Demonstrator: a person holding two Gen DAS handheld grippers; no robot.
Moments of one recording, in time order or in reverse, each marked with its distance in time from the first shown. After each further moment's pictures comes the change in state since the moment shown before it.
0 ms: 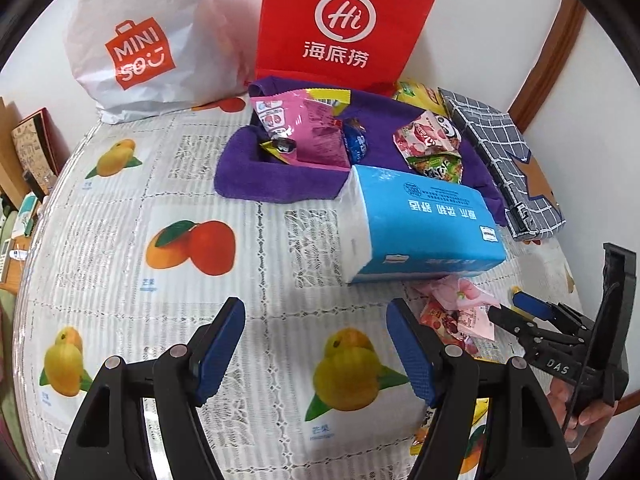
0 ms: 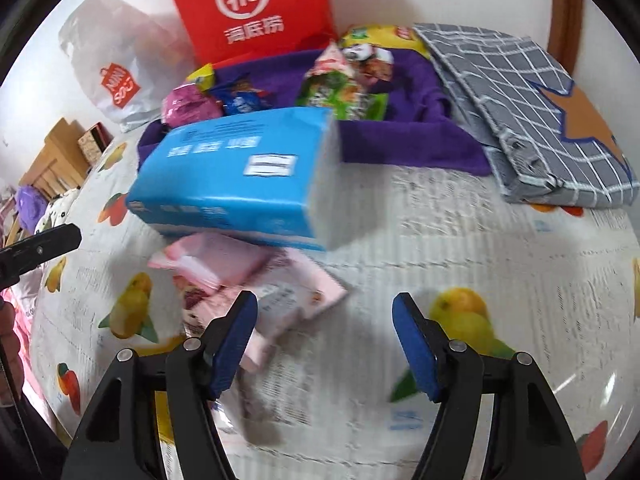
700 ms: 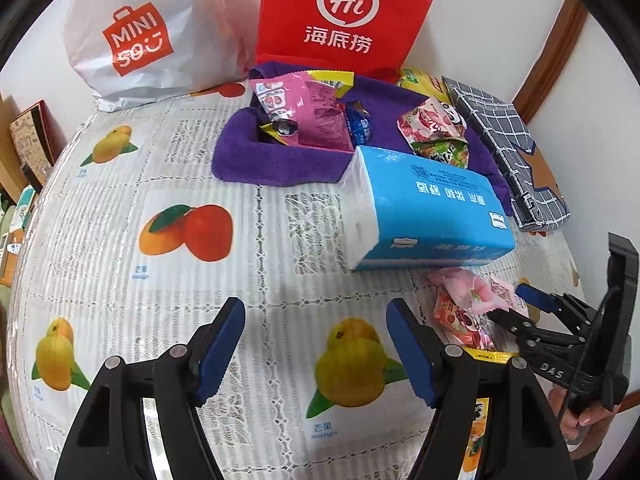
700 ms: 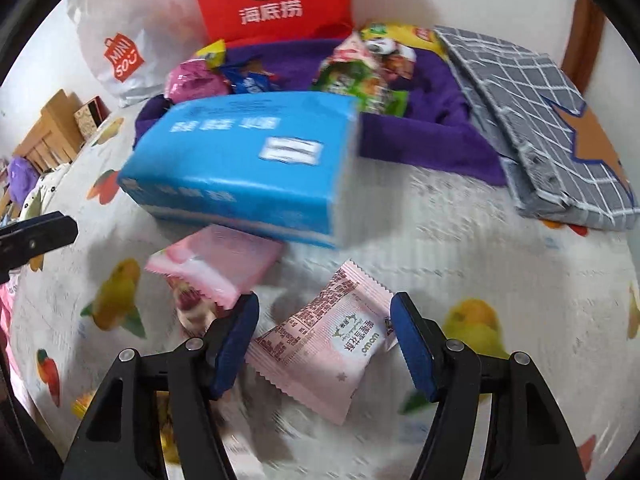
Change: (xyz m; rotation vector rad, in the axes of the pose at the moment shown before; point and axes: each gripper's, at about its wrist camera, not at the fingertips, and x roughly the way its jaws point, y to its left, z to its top) left arm 0.011 0.001 -0.007 -0.002 0.030 0.000; right arm 0.010 0.015 -0.004 -0.099 0.022 -0.072
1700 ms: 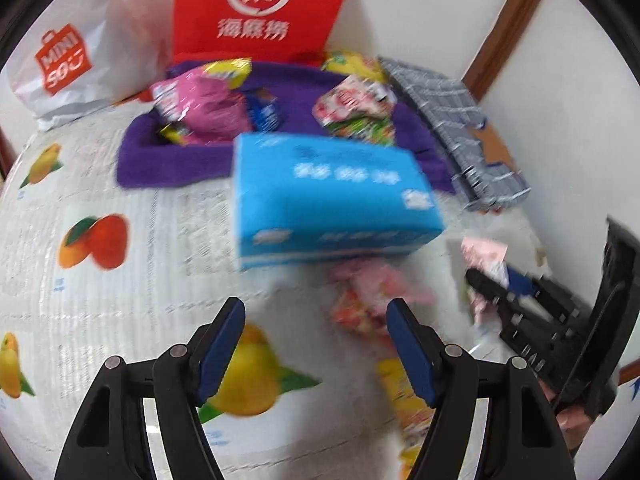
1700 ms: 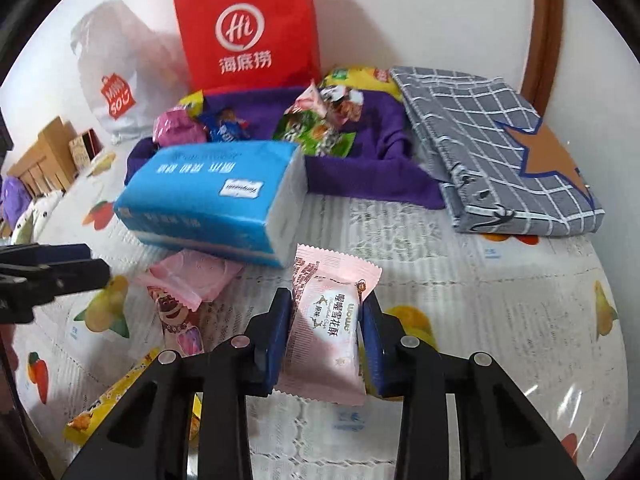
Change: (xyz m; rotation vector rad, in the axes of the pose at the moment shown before) left arm 0.010 -0.066 0.000 0.078 0.008 -0.145; right arm -0.035 -0.026 -0.013 0.028 -0.176 -0.049
